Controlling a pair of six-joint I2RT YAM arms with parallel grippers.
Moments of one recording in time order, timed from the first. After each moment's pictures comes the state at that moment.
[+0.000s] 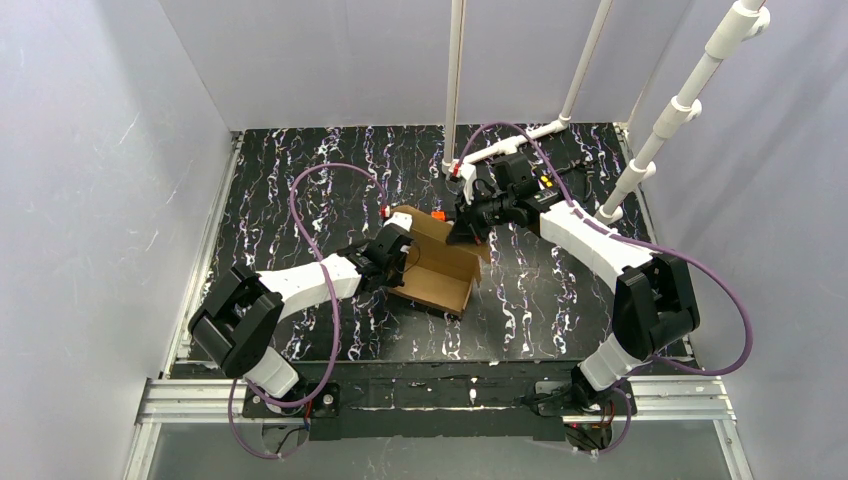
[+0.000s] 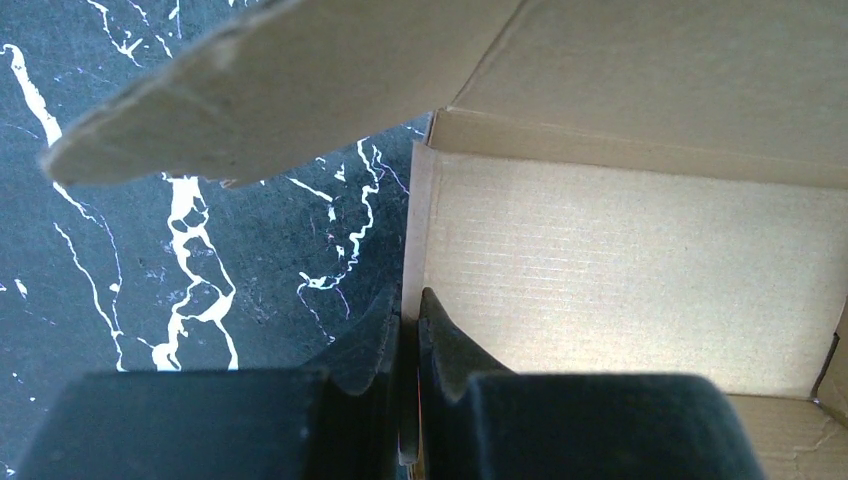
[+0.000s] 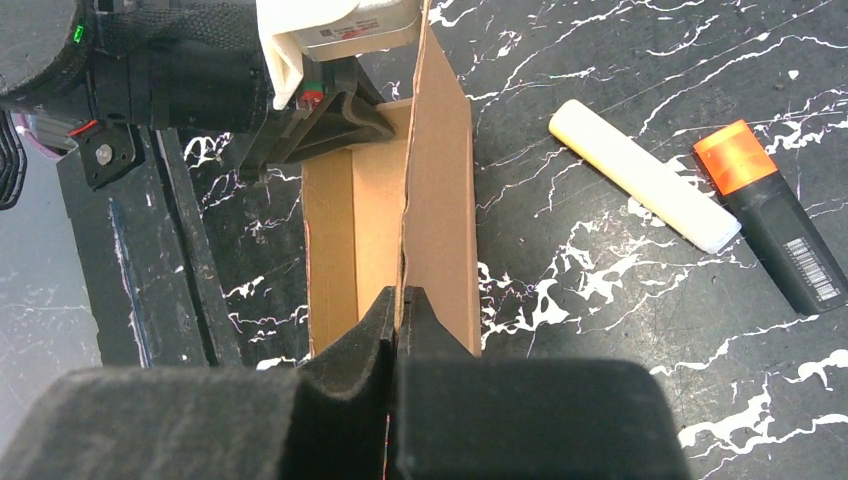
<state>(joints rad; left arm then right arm) -0.75 1.54 0.83 -0.25 -0.30 -0.38 0.52 1.58 1.21 -0.42 -0.76 -0.21</state>
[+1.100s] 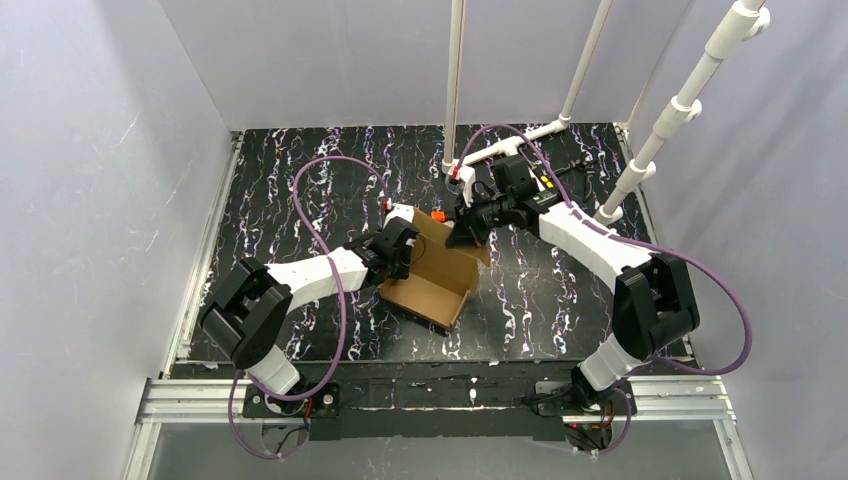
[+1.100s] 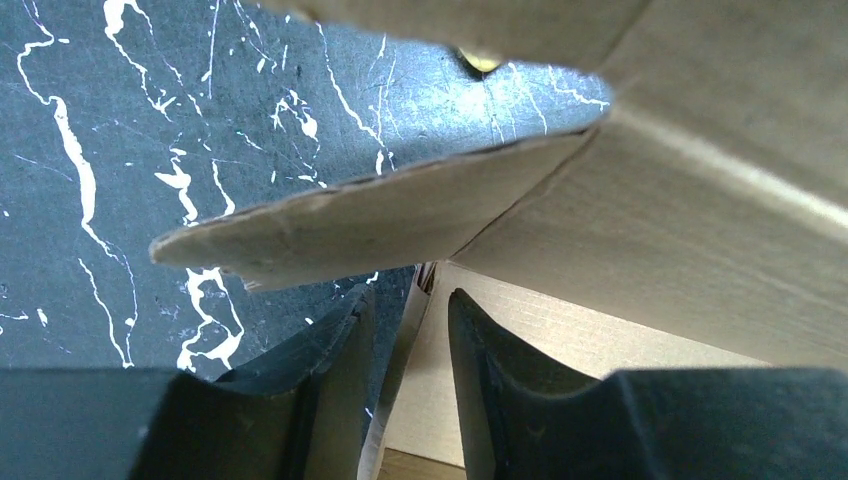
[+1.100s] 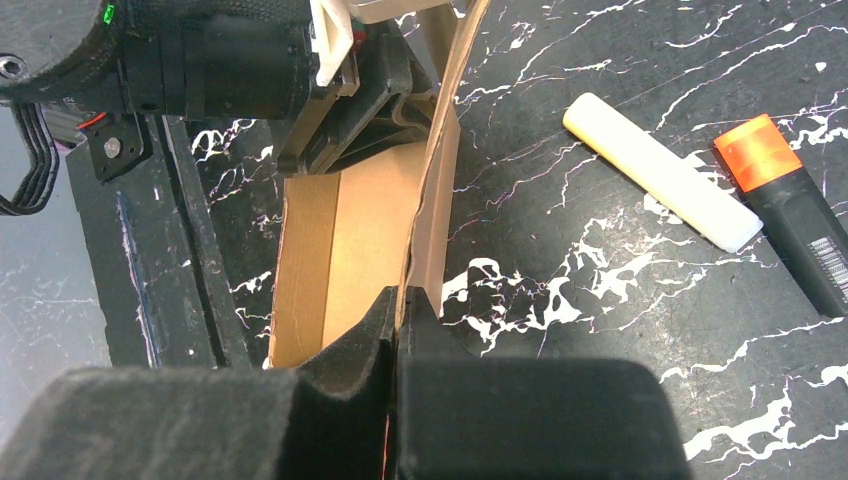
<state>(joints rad) -0.75 1.60 0.90 -0.24 -0.36 -0.40 0.53 1.58 1.20 -0.42 -0.77 -0.21</state>
